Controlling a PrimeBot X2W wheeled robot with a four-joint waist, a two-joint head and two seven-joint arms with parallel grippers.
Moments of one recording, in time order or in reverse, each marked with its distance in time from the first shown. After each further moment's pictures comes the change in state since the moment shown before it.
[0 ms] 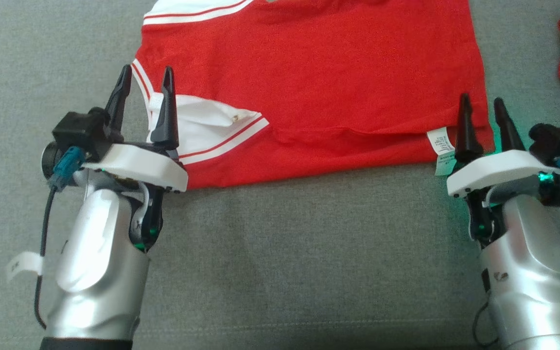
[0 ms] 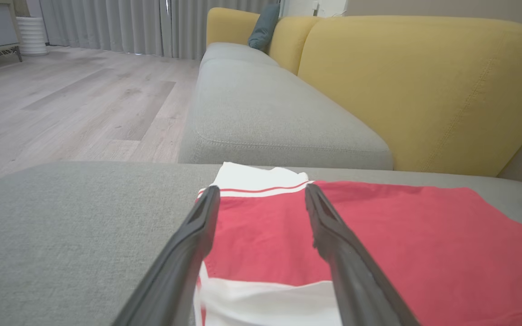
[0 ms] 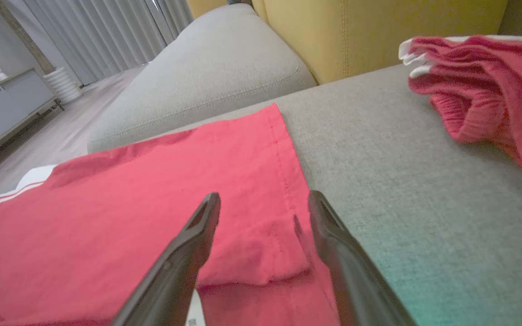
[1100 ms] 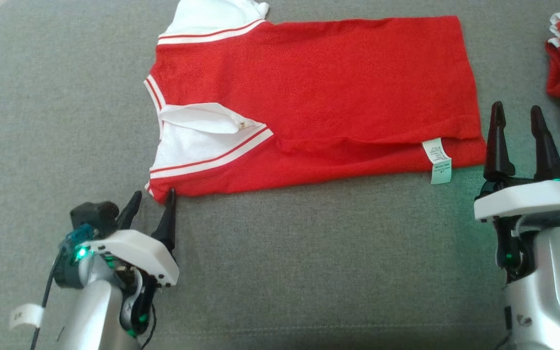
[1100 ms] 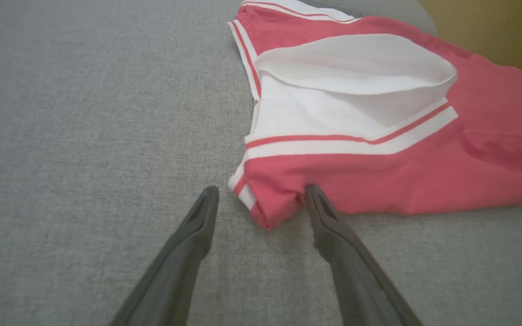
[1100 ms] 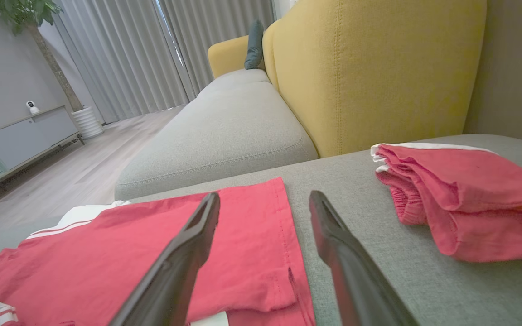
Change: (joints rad) left arm 0.290 0.030 0.034 -0.009 -0.078 -0.017 0.216; right arm 0.226 0.000 -0.045 -0.411 -0.022 0.000 0.055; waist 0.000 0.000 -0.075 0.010
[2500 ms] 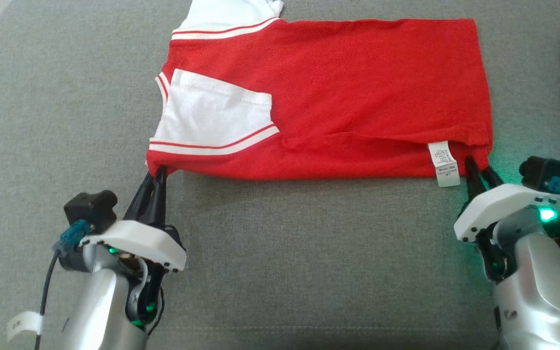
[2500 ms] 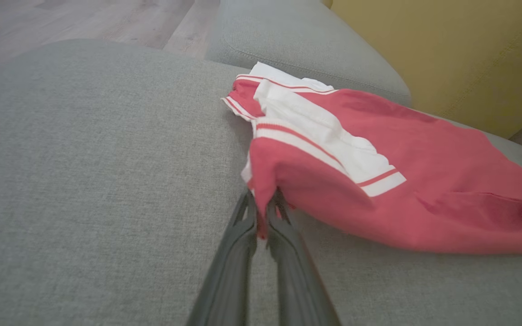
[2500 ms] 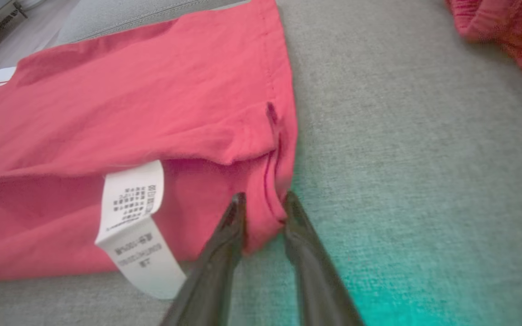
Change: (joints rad) left arm -0.015 -0.007 -0.033 -0.073 -0.048 0.008 -0.097; right arm -0.074 0.000 -0.029 0.302 -0.072 0.000 0.252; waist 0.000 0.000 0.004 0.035
